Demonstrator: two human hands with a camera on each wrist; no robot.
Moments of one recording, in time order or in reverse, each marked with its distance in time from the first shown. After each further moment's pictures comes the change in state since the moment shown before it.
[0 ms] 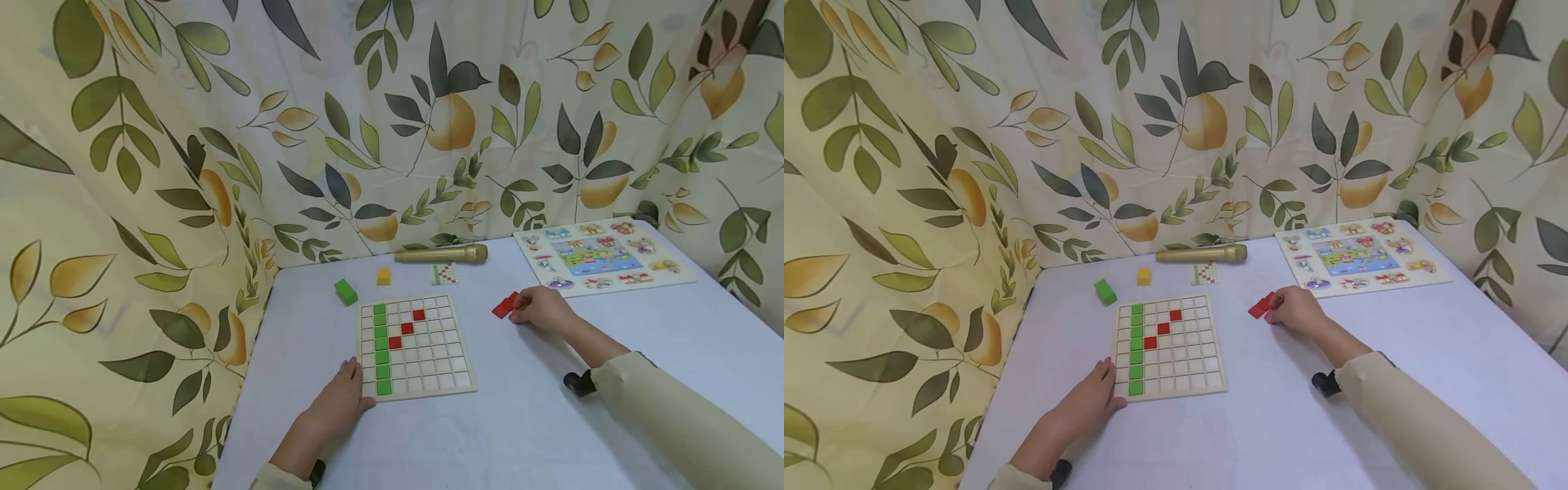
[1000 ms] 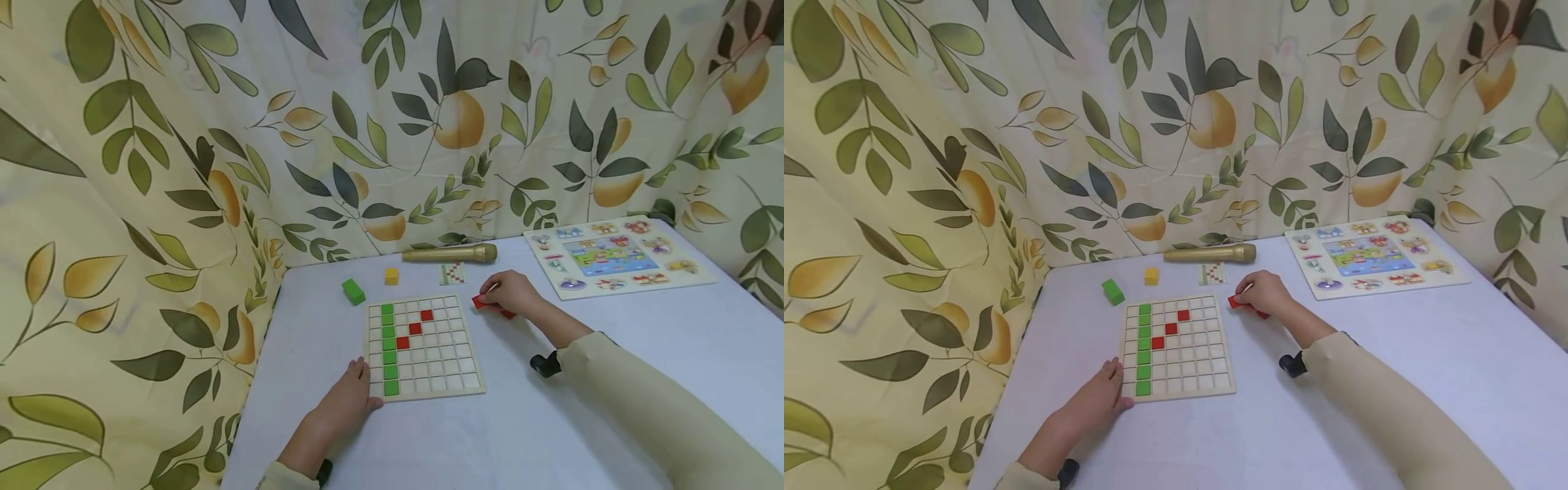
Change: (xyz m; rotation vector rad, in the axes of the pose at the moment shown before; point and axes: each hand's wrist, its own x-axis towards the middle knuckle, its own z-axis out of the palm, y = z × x) left_hand 0.001 0.000 -0.002 -0.010 -0.009 -0.010; right_hand 0.040 -0.060 0.021 0.105 -0.007 -0.036
